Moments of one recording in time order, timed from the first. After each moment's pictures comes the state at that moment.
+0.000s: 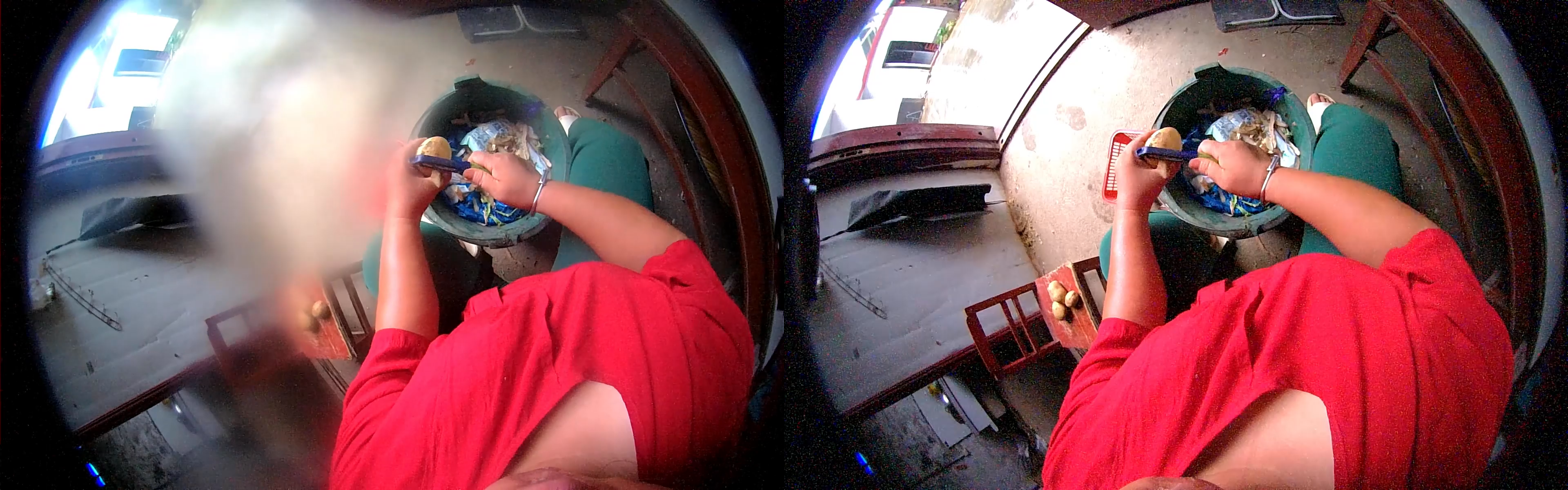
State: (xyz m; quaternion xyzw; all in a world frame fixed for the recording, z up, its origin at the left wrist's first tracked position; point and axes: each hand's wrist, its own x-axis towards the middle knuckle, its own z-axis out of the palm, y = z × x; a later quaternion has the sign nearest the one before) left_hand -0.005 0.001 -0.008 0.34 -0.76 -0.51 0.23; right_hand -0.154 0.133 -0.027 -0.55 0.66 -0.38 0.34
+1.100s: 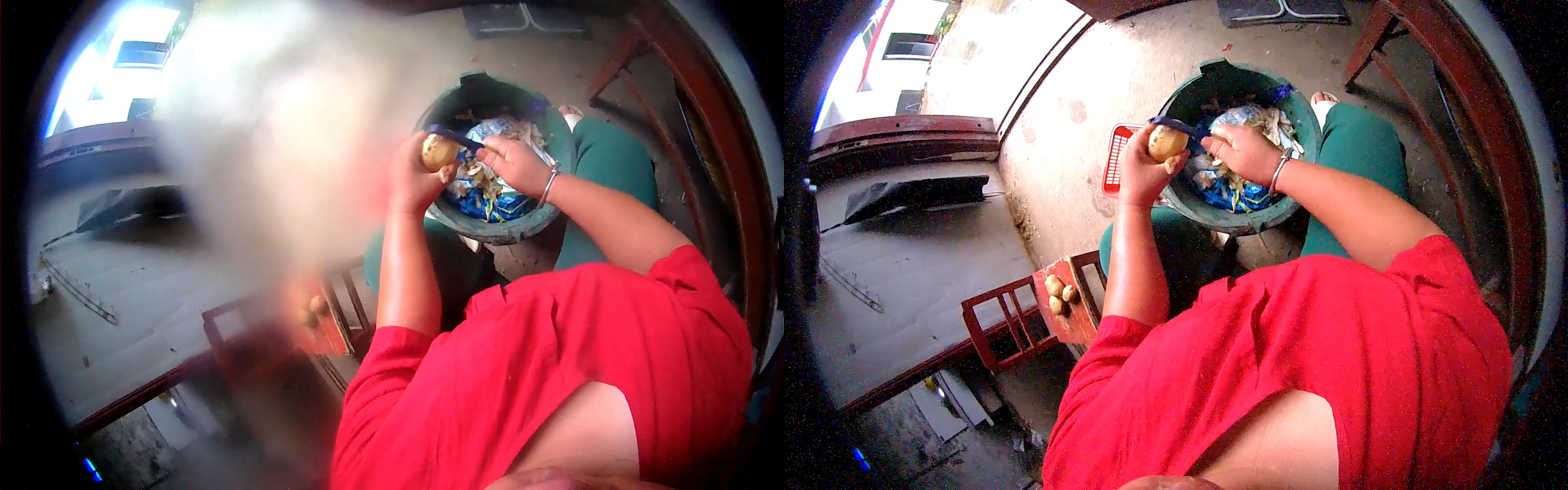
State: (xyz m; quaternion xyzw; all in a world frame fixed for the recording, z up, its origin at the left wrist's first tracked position) left_hand 0.001 -0.004 -0.025 0.31 -0.82 -0.43 0.22; right_hand -0.161 0.132 -0.032 -0.48 0.65 -0.47 0.35
